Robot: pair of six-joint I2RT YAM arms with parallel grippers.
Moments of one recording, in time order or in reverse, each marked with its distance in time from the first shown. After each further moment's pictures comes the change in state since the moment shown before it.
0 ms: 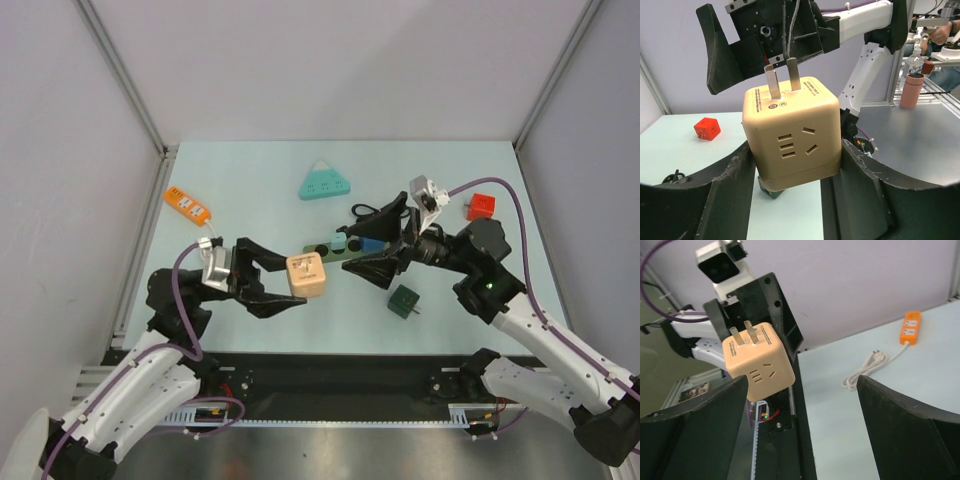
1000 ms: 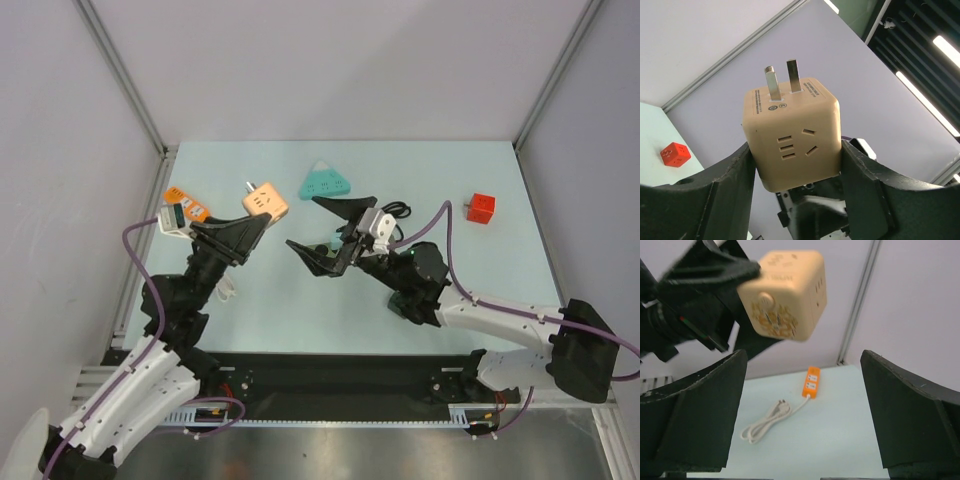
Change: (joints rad) left arm -0.001 -0.046 -0.006 -0.005 -0.856 -0.813; right arm 0.345 0.339 -0.076 0.640 0.587 -0.606
